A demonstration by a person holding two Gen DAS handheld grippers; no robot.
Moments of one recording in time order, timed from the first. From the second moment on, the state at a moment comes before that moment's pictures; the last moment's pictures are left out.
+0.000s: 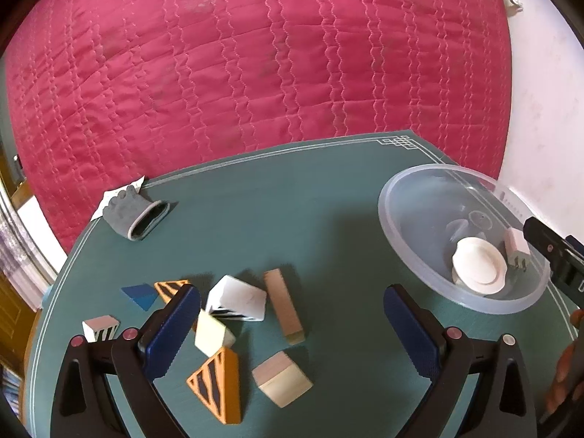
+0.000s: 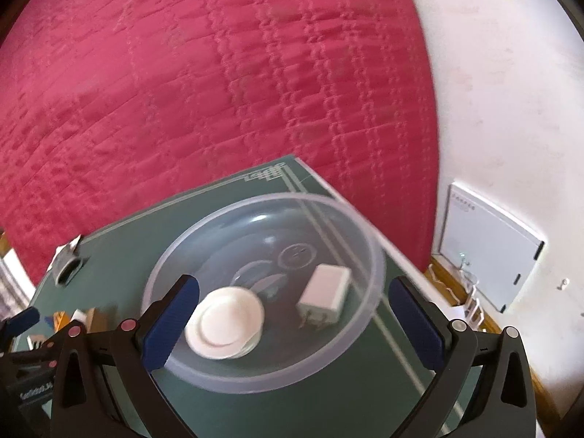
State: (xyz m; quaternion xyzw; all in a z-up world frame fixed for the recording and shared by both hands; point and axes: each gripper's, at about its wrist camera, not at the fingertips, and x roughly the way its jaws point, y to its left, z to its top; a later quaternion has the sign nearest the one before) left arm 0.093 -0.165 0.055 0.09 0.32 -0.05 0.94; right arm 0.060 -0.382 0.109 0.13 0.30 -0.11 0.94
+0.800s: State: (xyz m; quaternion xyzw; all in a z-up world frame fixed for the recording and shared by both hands) left arm 0.070 -0.050 0.041 0.01 0.36 0.03 0.93; right arm 0.042 -0.297 0.105 0.07 0.34 0.08 0.93
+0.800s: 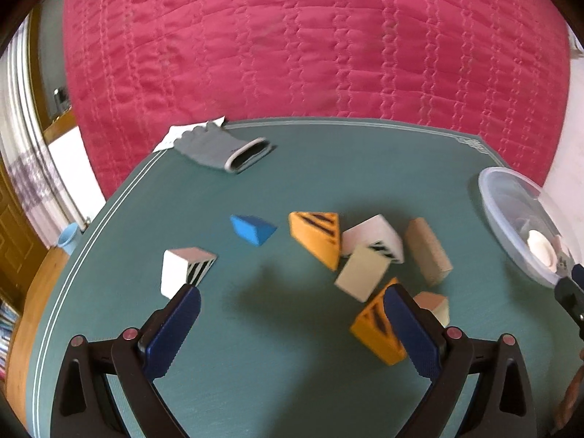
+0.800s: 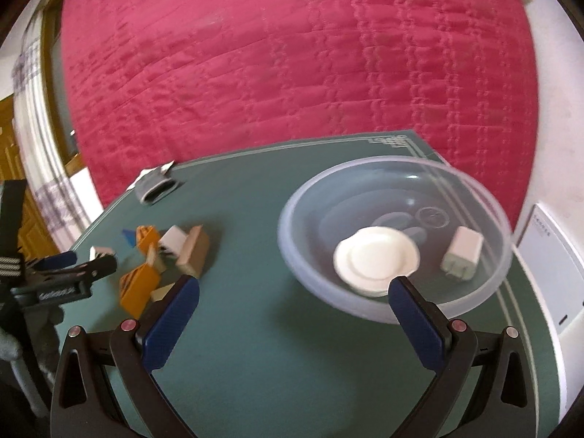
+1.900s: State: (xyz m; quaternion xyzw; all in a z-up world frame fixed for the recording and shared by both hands) left arm 0.073 -0.064 0.016 0.00 0.41 -0.05 0.91; right arm 0.048 -0.272 0.080 0.09 0.42 0.18 0.88
